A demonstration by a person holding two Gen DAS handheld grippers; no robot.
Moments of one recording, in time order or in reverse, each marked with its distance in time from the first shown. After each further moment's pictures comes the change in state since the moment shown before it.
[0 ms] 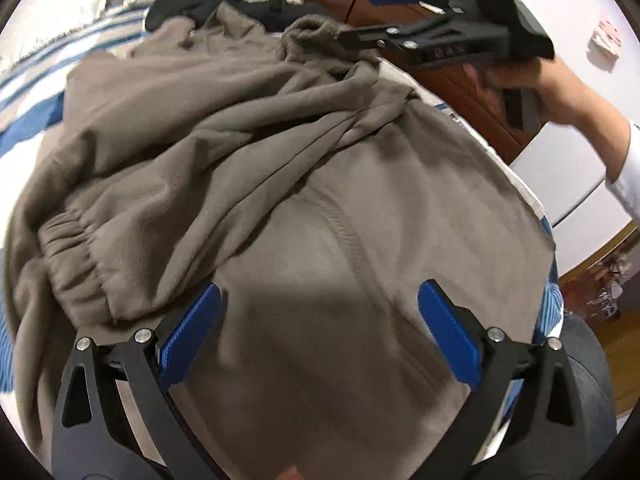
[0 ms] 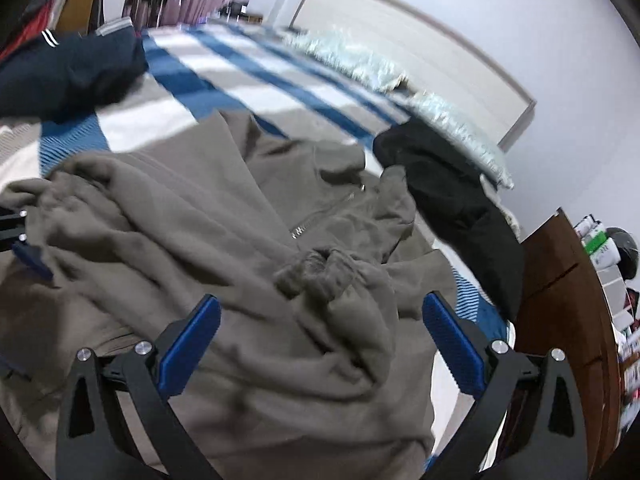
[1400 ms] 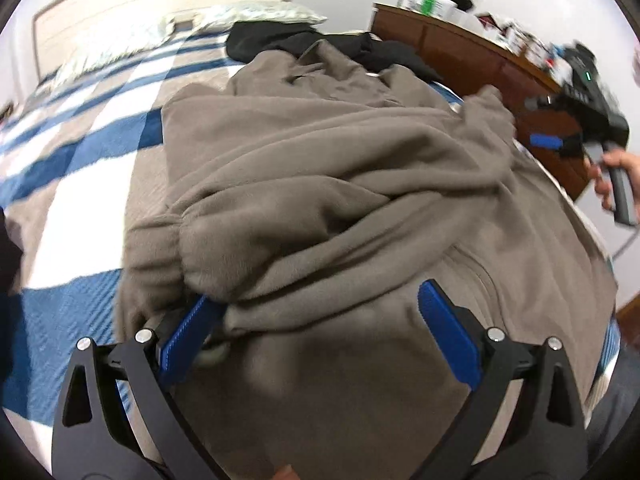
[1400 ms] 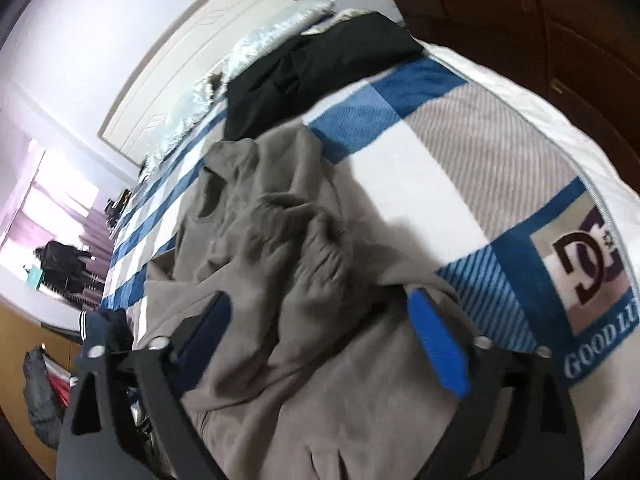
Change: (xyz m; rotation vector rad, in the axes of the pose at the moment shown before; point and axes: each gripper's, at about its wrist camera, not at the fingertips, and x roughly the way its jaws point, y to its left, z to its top) left arm -0.034 0.061 0.008 -0.017 -0.143 0.249; right arm -0.021 -0.126 -0.167 1.203 -0.013 0.315
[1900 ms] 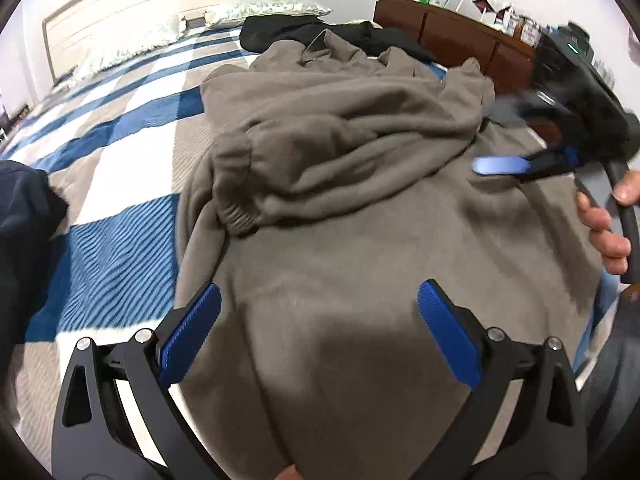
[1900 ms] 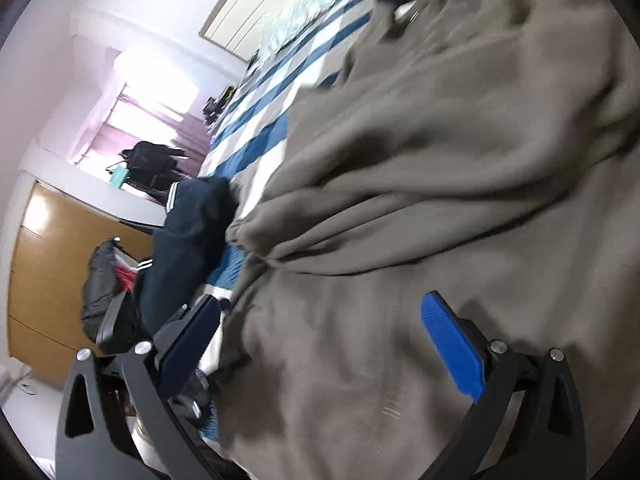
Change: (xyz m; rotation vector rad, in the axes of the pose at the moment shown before) left arm -0.058 -0.002 -0.064 0.008 0.047 0.072; right arm 0.100 0.163 -0.150 -0.103 0.305 0.374
